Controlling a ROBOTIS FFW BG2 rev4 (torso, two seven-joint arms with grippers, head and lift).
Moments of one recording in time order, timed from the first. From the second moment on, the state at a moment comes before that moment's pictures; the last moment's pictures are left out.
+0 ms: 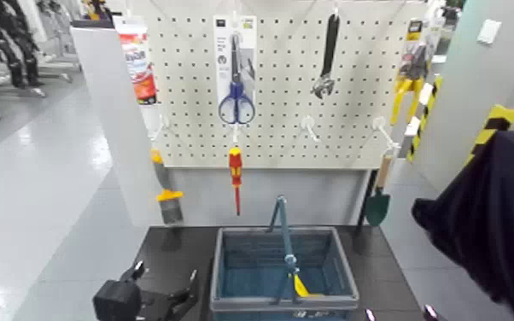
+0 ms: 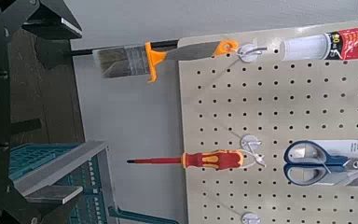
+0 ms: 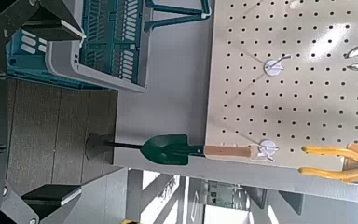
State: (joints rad) left arm 0.25 0.17 -0.16 -1.74 0.09 -0.06 0.02; right arm 0.49 -0.01 -0.04 -1.87 0.05 -0.07 0.04
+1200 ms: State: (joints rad) left arm 0.25 0.16 -0.16 -1.73 0.10 -0.07 0.01; right arm 0.31 -0.06 -0.20 -1.85 0.01 0.10 0.34
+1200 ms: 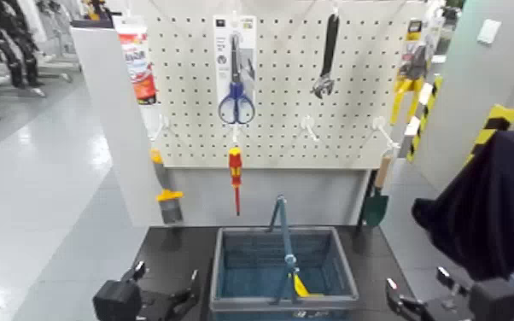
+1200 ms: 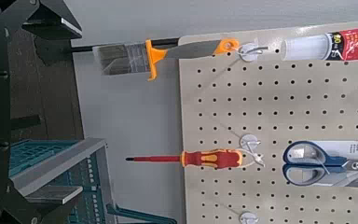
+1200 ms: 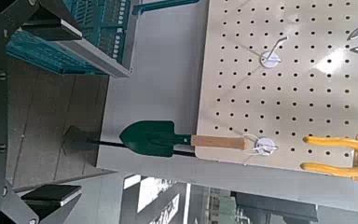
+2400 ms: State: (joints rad) left arm 0.25 0.15 -0.15 -1.72 0.10 -0.08 0.01; right arm -0.01 -0.35 -0.18 -1.64 -0.18 0.22 0.48
